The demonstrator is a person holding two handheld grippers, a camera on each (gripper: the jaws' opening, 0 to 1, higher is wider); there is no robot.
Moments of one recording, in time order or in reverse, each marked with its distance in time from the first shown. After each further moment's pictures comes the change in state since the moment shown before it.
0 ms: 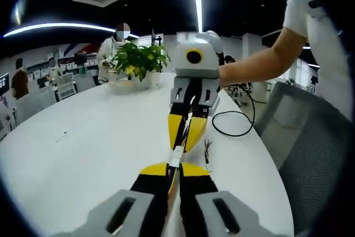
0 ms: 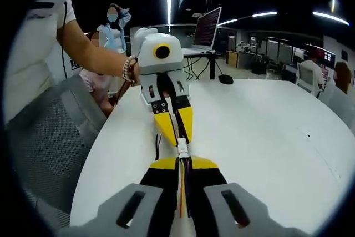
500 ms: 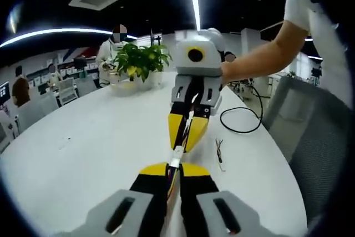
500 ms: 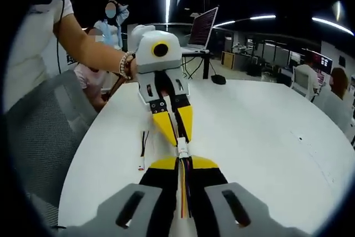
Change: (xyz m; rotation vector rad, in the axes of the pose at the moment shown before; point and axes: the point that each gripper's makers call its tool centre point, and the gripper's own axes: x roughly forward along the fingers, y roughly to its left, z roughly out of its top) left arm 0.015 0.025 -0.001 0.053 0.008 0.024; right arm -0.001 -0.025 -0.005 -0.043 0.017 -0.054
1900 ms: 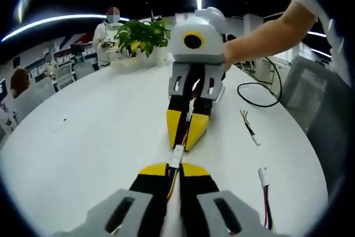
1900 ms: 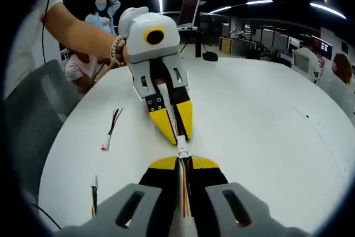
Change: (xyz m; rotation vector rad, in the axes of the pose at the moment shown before) left arm 0.027 0.033 -0.053 0.005 0.148 -0.011; right arm 0.035 -0.036 -0.049 0.058 0.090 0.015
